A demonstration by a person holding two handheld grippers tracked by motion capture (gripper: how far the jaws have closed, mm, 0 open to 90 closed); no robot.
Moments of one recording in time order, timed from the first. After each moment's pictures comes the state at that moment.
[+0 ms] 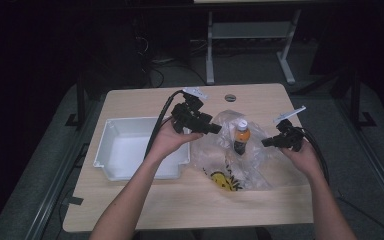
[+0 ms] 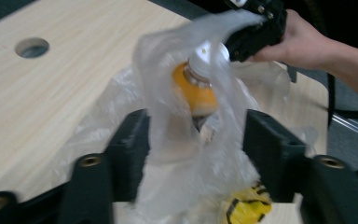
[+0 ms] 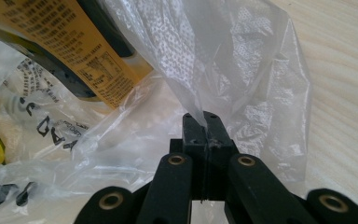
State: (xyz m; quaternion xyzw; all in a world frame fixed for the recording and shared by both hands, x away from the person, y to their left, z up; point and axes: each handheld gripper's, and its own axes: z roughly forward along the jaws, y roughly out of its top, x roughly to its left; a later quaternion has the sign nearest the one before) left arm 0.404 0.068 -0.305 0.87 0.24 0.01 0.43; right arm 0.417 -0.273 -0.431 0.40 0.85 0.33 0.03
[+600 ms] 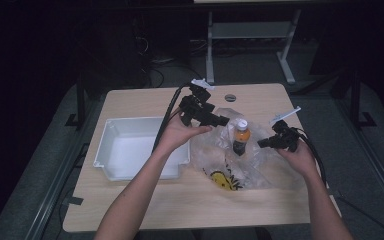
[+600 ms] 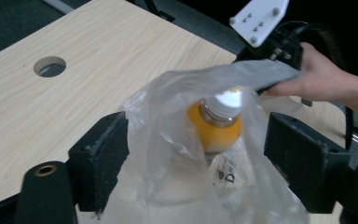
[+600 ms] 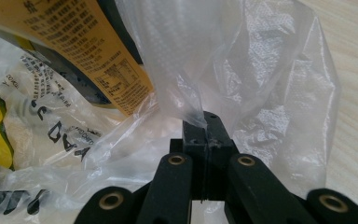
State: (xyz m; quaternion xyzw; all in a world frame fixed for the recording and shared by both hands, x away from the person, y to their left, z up) left arm 0.424 0.047 -0.300 0.86 0.27 0.03 0.43; right arm 0.417 -0.261 -0.433 0.38 0.86 0.33 0.03
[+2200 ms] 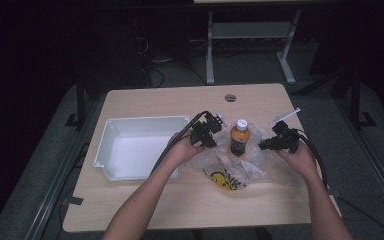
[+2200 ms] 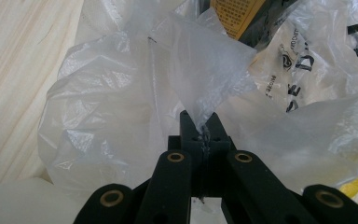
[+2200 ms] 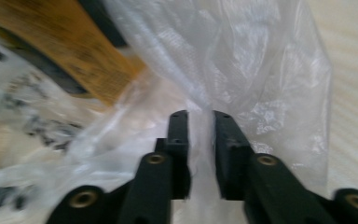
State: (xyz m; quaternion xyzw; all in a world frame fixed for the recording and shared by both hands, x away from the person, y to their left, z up) left arm 0.414 0.017 -0.387 0.95 0.22 0.05 0.20; right arm 0.415 -0.264 -0.434 0.40 0.86 0.32 0.04
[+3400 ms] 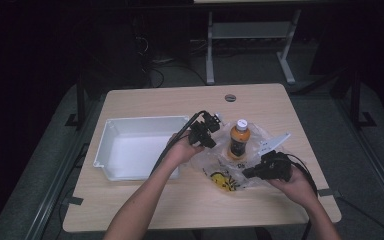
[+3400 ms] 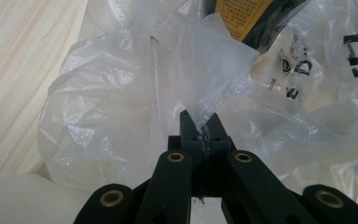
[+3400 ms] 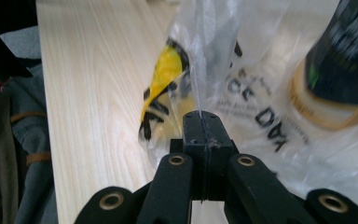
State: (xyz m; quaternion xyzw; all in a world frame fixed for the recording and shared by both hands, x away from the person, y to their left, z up) left arm 0.416 0.022 -0.388 0.95 0.24 0.05 0.21; right arm 0.325 -0.210 -0.425 0.24 0.90 0.37 -0.03
